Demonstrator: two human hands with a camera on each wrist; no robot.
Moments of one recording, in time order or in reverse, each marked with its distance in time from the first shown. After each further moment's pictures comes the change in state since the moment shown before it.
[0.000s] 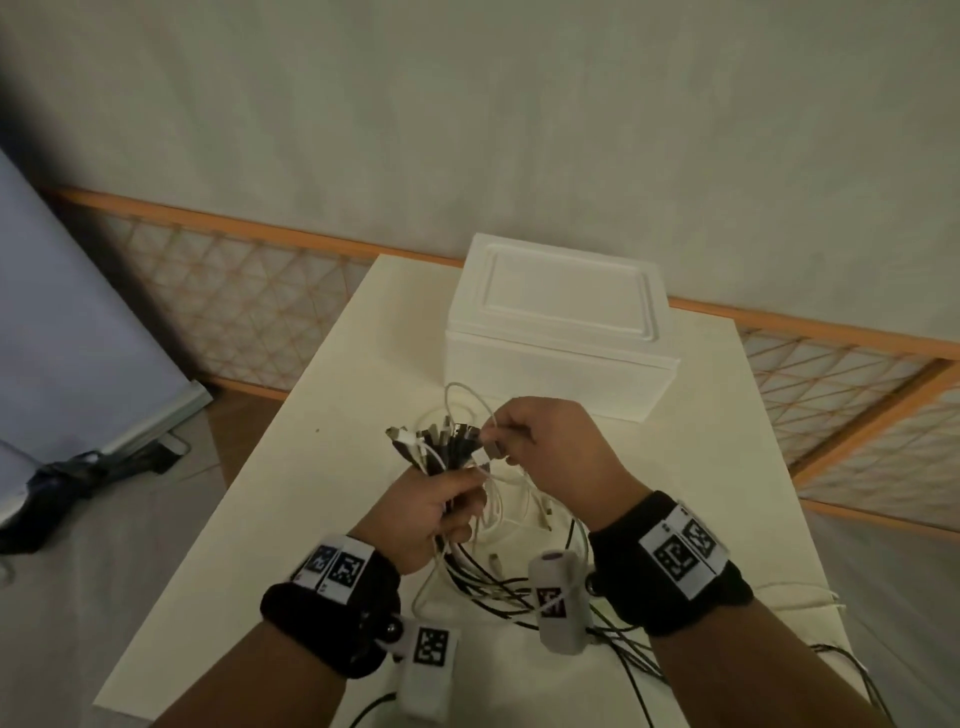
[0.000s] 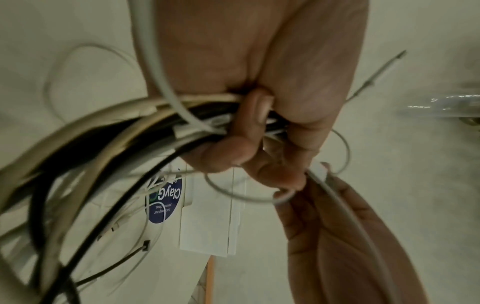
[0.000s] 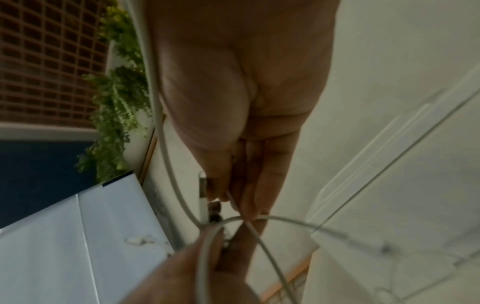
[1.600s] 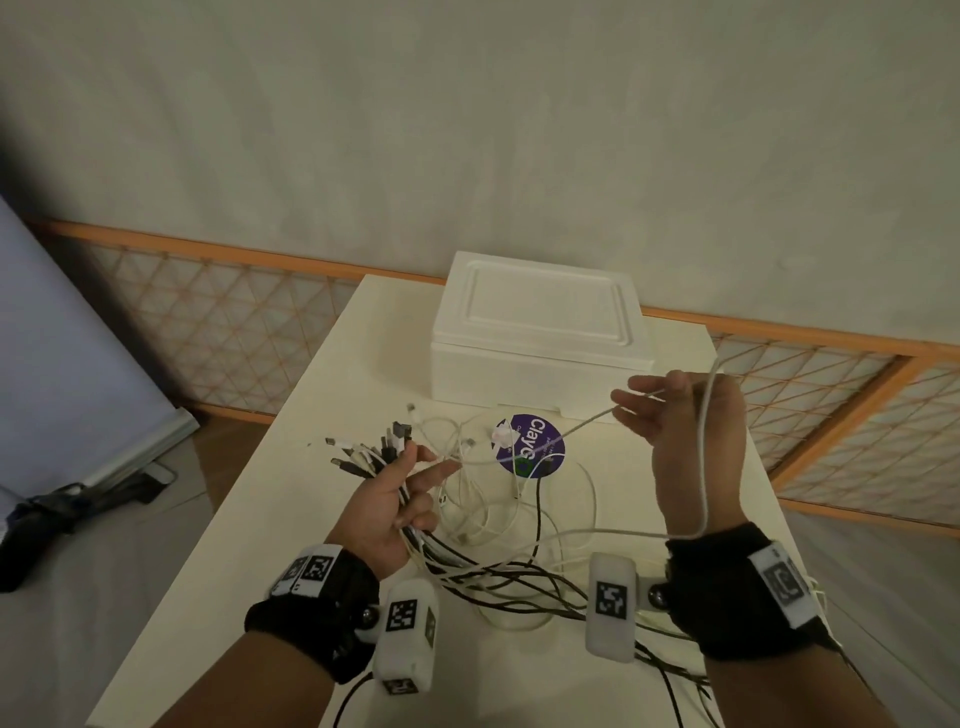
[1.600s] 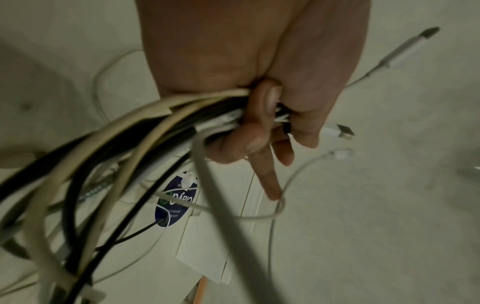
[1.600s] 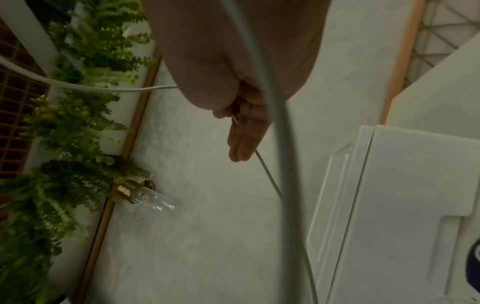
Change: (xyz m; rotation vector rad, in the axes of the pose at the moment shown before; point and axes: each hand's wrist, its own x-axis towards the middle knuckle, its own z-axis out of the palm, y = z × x) left_hand 0.004 -0.008 -0.025 -0.390 0.113 -0.035; right_hand -0.055 0.018 -0.058 0.788 0.859 0.086
